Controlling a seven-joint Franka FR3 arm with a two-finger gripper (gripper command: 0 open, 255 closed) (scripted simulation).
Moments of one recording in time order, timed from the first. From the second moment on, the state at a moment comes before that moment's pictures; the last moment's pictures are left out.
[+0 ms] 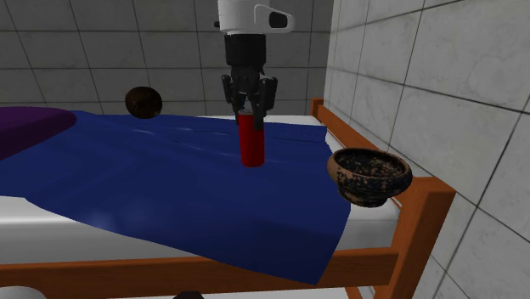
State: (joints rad) arm 0.08 -0.42 0.24 -2.02 0.08 1.60 0.32
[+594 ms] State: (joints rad) arm 0.08 -0.39 0.24 -1.86 0.07 1.49 0.32
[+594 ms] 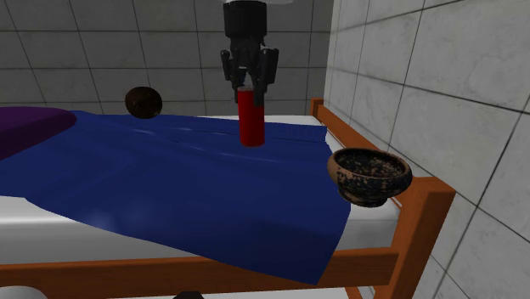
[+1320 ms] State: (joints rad) arm 0.01 -0.15 0.15 -1.58 0.00 1.43 0.18
